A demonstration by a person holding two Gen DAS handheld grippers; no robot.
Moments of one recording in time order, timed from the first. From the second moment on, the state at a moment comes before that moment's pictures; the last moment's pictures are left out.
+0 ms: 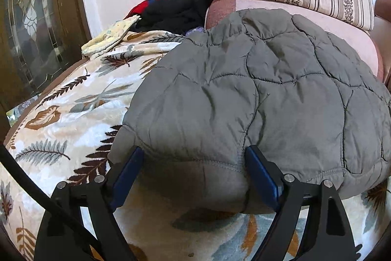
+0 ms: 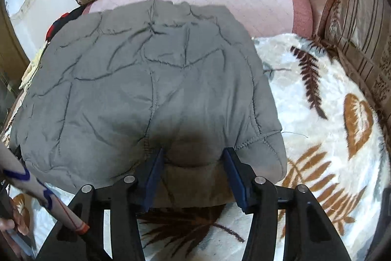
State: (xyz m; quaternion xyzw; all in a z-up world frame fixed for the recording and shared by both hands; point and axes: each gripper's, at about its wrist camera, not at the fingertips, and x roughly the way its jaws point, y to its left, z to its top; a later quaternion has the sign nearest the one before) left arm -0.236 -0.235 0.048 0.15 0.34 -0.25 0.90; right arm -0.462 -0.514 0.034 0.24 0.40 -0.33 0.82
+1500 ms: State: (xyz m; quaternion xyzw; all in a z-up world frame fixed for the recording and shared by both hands) left arm -0.204 -0.193 0.067 0.04 0.36 -0.22 0.91; right arm -0.494 -0.518 0.064 0.28 0.32 -0.33 0.84
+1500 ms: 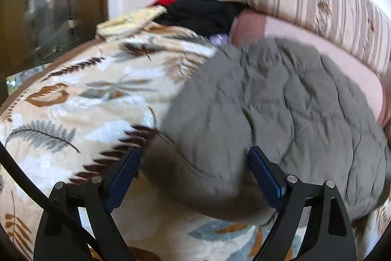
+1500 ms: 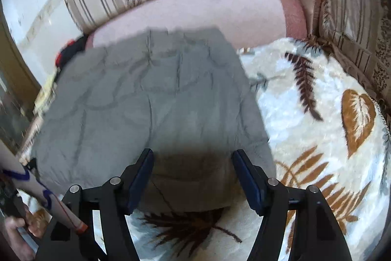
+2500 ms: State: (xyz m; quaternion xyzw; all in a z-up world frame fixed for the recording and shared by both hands) left arm -0.176 -0.167 0.061 0.03 0.45 -0.17 0.87; right arm -0.548 -0.563 0.035 0.45 0.30 -0.35 0.76
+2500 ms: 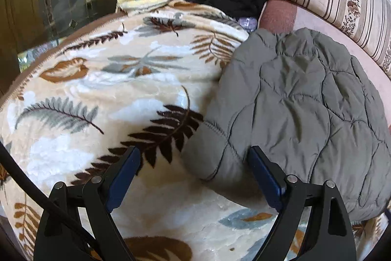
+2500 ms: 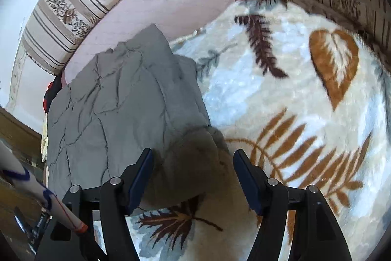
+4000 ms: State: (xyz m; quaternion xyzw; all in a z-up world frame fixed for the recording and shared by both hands) left arm -0.176 -0.201 0.046 0.01 0.44 -0.26 0.86; right arm -0.504 -0.551 0.030 0.35 0.30 -0.34 0.81
